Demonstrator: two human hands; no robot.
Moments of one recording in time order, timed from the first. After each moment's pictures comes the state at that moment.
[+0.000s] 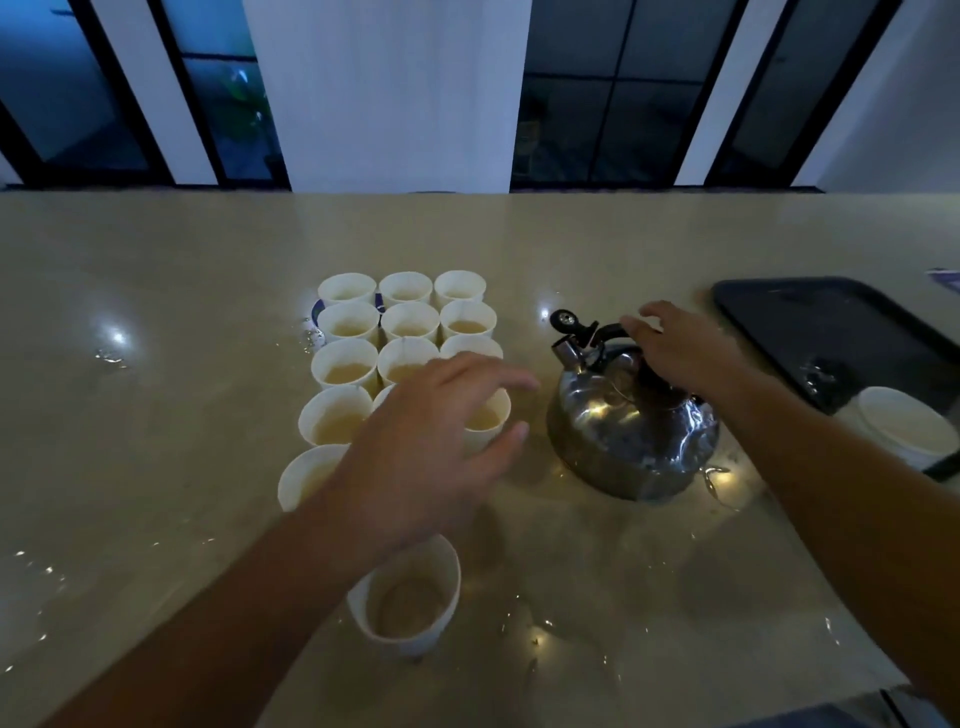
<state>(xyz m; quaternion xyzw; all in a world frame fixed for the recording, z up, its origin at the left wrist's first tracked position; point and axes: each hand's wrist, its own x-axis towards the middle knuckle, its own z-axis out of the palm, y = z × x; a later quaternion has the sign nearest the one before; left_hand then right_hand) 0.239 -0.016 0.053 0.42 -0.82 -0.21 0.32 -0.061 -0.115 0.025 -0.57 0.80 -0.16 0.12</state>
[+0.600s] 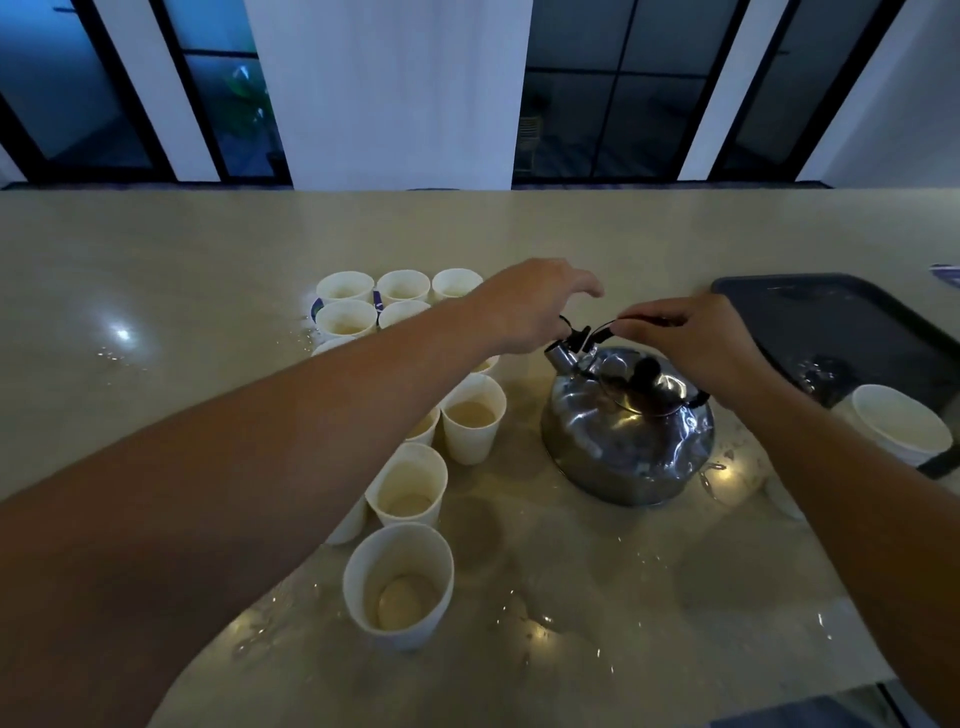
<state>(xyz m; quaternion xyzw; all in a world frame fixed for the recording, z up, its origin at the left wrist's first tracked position) 0.147 -0.147 0.076 0.38 -0.91 -0.12 0.12 -0.059 -0.083 0.049 -0.59 0.67 -0.38 0.23</state>
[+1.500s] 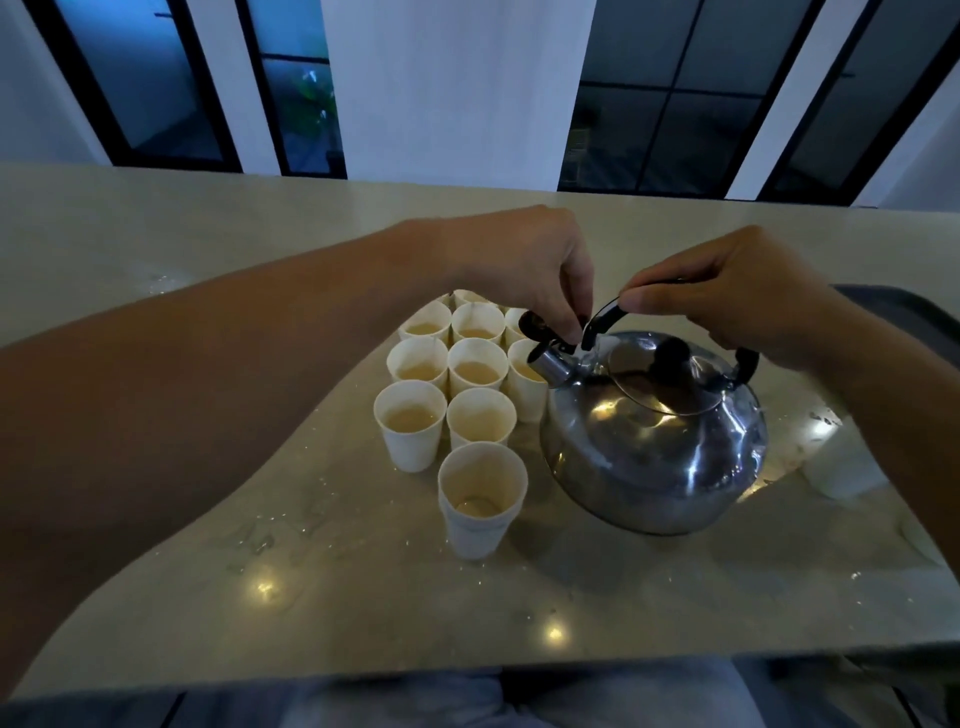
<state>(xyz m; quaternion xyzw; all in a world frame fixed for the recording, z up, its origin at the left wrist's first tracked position) 0.244 -0.078 0.139 0.34 -0.91 -0.23 0.07 0.036 -0.007 0.133 -0.70 0.59 -0.31 0.25</state>
